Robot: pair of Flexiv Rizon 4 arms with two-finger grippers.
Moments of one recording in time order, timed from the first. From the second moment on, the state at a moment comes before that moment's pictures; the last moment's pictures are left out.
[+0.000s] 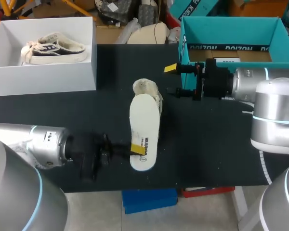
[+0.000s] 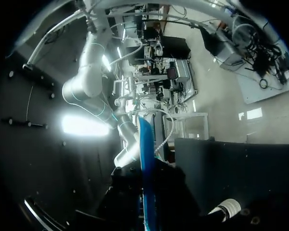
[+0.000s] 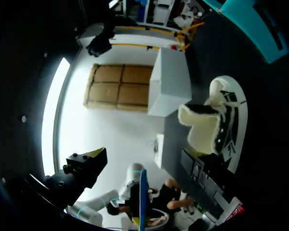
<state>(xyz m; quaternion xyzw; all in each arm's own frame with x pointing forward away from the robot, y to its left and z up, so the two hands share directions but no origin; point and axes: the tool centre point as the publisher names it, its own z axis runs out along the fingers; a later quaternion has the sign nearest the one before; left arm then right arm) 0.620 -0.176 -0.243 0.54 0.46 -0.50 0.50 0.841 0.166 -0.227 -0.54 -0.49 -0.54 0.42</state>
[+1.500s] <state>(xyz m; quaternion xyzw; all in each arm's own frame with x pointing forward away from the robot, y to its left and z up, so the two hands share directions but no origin) 0.762 -0.179 -0.263 0.54 0.46 -0.48 0.53 0.832 0.183 -0.235 -0.53 -0.54 -0.50 0.42</state>
